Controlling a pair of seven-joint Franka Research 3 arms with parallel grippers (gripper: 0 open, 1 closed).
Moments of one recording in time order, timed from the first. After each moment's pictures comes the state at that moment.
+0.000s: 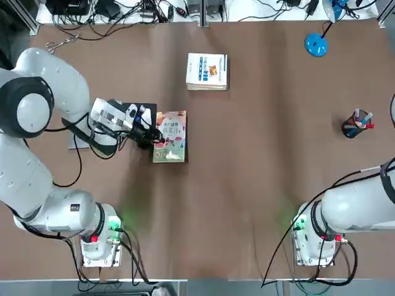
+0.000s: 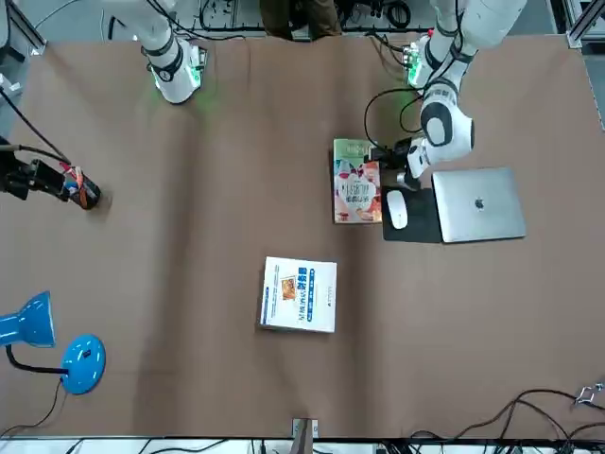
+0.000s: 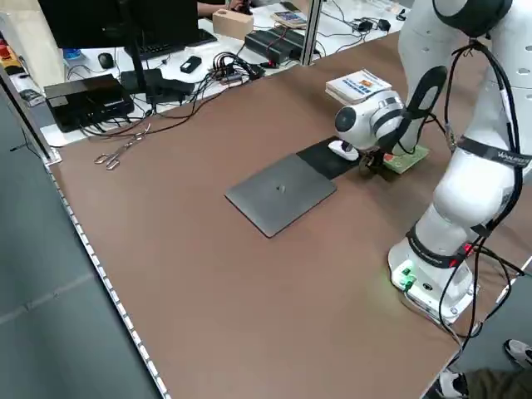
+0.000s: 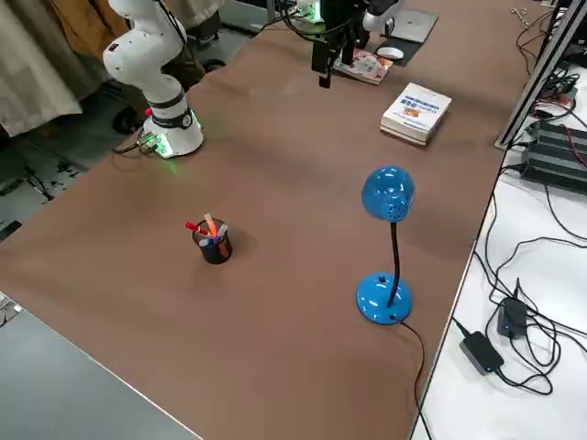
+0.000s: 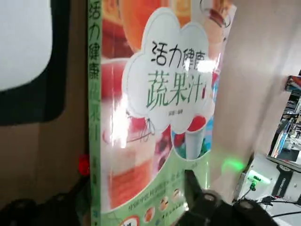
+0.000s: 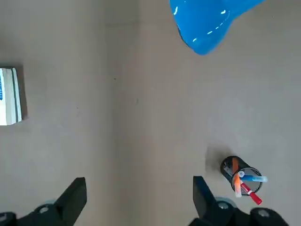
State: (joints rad) left arm -0.01 0.26 -0.37 -2.64 -1.50 2.39 0.96; right arm -0.03 0.11 -0.04 -1.46 0.01 1.56 -0.01
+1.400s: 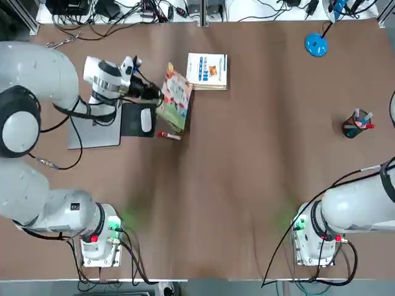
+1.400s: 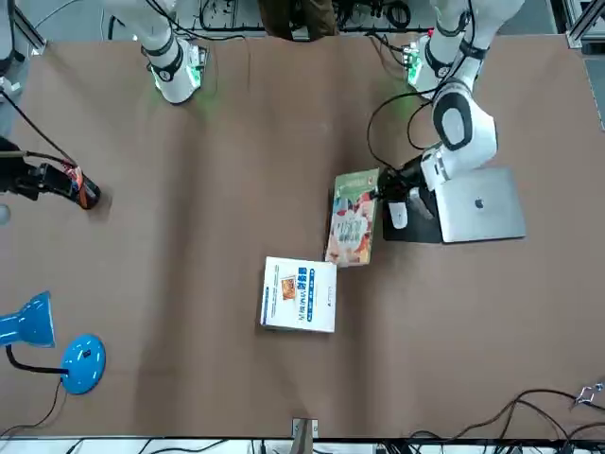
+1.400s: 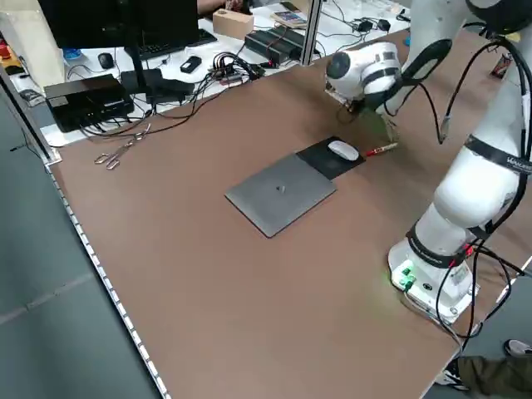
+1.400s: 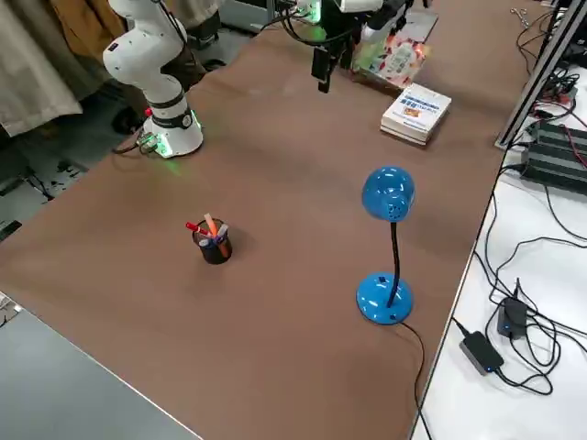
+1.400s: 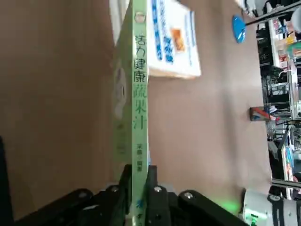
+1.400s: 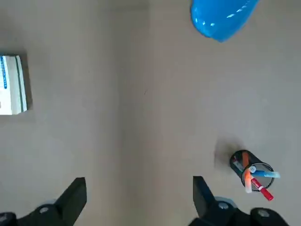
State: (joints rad) left arm 0.02 0.10 -0.36 -2.41 -1.41 2.41 0.97; right arm -0.01 0.12 -0.02 -1.48 0.03 1.54 -0.01
